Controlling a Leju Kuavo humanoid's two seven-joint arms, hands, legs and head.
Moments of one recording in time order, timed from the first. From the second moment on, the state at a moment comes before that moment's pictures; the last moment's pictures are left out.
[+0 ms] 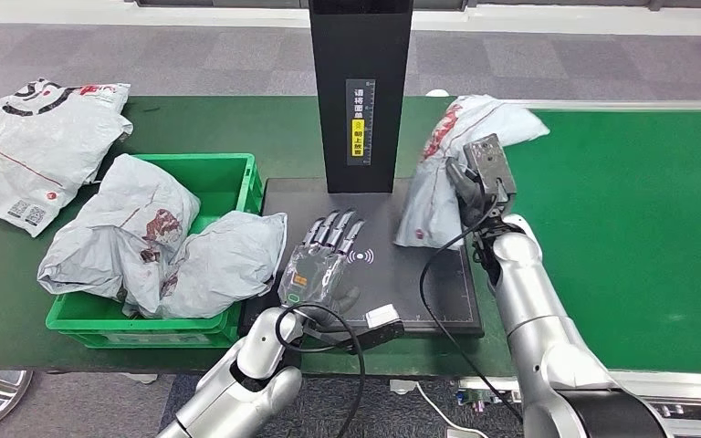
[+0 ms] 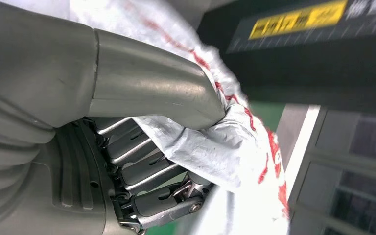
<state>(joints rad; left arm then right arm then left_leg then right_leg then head) -0.38 -0.19 -0.51 -1.09 -1.23 0.37 0.14 -0.78 0.15 0.05 -0.55 0.28 0.09 -0.28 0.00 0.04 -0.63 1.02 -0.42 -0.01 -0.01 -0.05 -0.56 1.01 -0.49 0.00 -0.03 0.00</state>
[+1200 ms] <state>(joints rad) -0.33 -0.16 -0.63 -1.29 -1.25 0.39 0.15 -0.69 0.36 0.50 -0.48 -0.16 0.07 -0.28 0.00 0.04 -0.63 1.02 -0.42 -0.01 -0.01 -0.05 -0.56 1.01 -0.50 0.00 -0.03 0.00</state>
